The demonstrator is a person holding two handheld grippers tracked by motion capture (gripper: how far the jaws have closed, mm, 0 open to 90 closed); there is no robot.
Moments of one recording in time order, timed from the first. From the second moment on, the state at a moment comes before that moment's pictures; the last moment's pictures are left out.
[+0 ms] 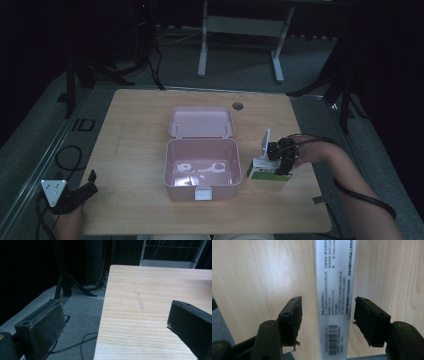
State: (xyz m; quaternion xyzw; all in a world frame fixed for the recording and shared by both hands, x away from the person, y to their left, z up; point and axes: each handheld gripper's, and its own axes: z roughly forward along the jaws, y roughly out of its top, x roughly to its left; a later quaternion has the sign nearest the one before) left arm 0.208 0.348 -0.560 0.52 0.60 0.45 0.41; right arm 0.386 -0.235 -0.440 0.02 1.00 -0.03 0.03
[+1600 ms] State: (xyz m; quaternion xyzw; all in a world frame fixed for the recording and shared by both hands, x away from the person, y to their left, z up) left arm 0.210 0.348 -0.560 0.53 0.60 0.45 0.40; right arm 0.386 -0.222 -0.443 0.01 1.00 -0.06 -0.03
